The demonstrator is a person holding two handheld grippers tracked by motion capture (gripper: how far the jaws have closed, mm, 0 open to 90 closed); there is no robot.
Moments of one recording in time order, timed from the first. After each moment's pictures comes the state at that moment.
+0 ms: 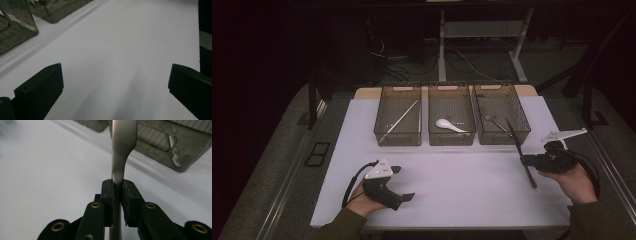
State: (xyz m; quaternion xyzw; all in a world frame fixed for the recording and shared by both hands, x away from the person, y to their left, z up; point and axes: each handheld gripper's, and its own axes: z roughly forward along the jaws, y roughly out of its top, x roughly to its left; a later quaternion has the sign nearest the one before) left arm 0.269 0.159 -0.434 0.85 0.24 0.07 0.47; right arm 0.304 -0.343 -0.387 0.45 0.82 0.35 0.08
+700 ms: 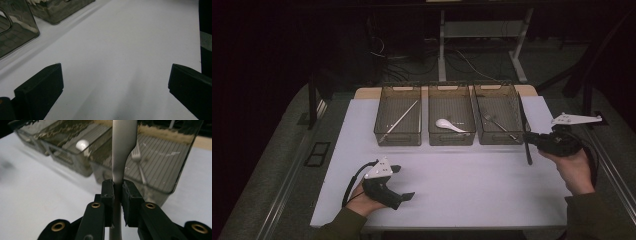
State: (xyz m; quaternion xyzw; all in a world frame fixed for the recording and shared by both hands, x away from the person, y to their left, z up) left arm 0.271 0.160 -0.434 0.85 0.24 0.07 0.47; right arm 0.327 -0.348 -0.357 0.45 0.76 0.43 0.16
